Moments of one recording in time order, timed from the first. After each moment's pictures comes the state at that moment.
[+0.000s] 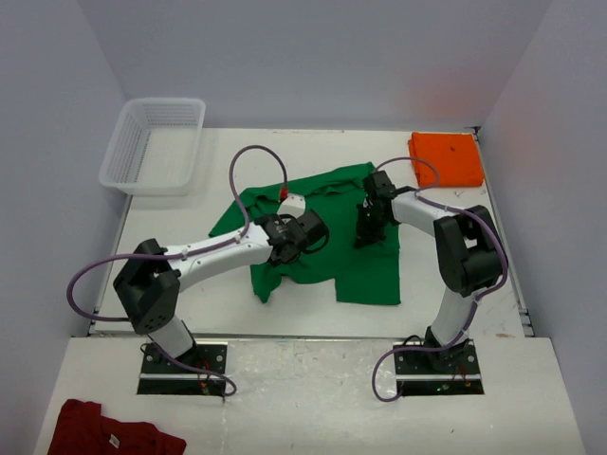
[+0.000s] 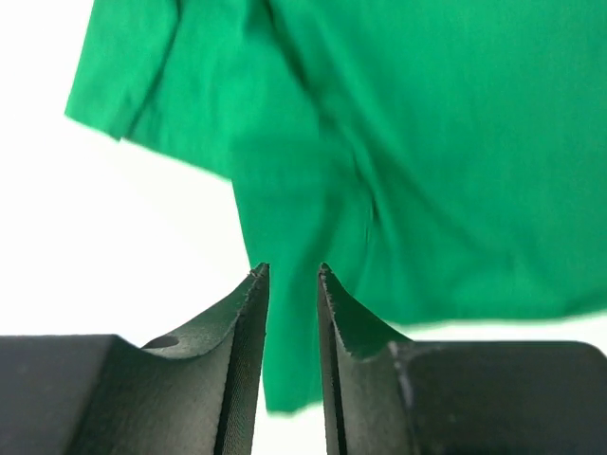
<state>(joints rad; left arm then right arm) -0.91 1.66 1.24 -0.85 -0.65 -0.68 0.35 1.84 1.14 -0.55 -0.18 0.48</state>
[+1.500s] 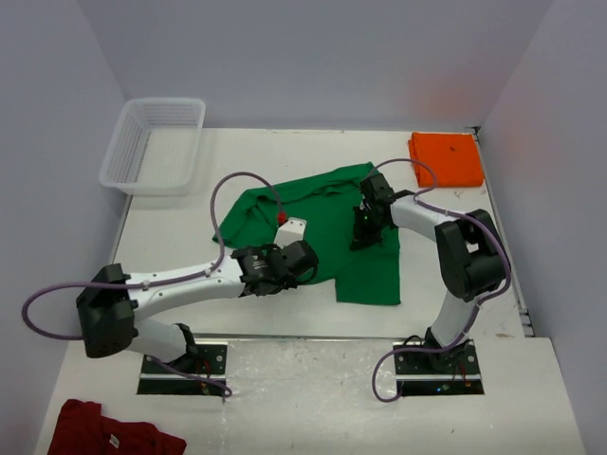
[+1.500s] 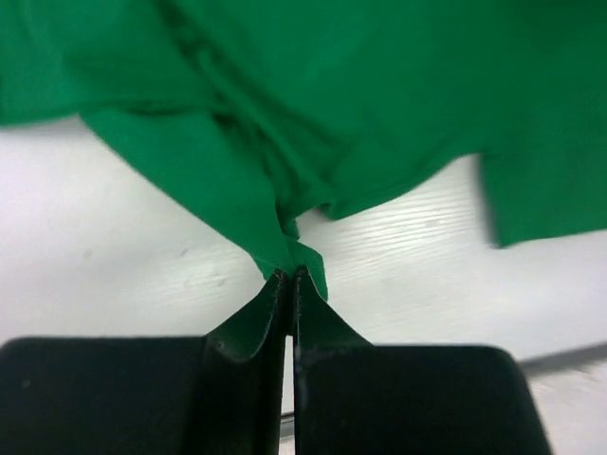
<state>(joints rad) -1.11 1.43 0.97 -0.72 -0.54 -0.79 0.39 1.81 1.10 -0.52 -0.20 0.47</state>
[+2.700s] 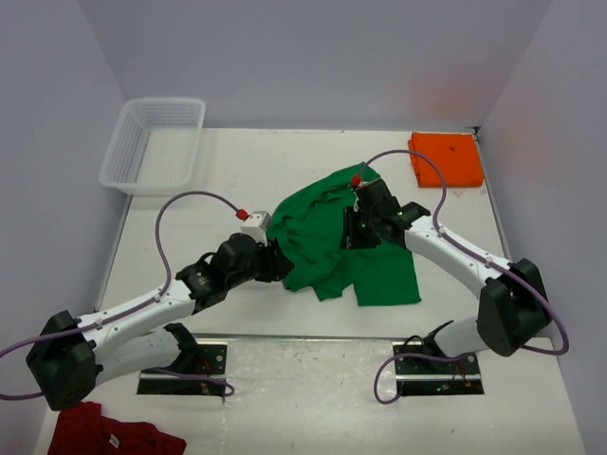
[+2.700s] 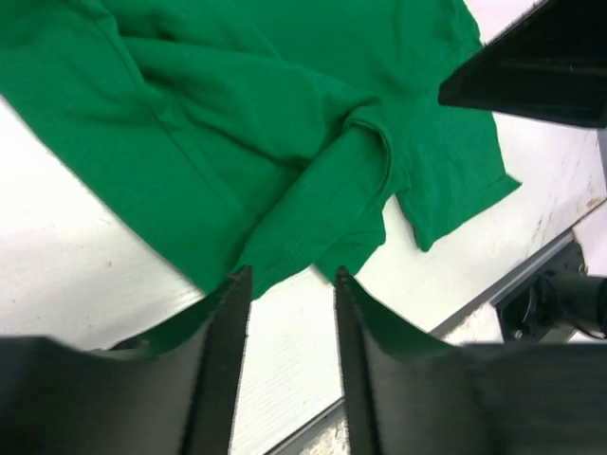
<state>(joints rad) -0.81 1.01 0.52 -0.05 -0.05 -0.72 0.56 1.43 1.03 -0.58 -0.10 0.47</state>
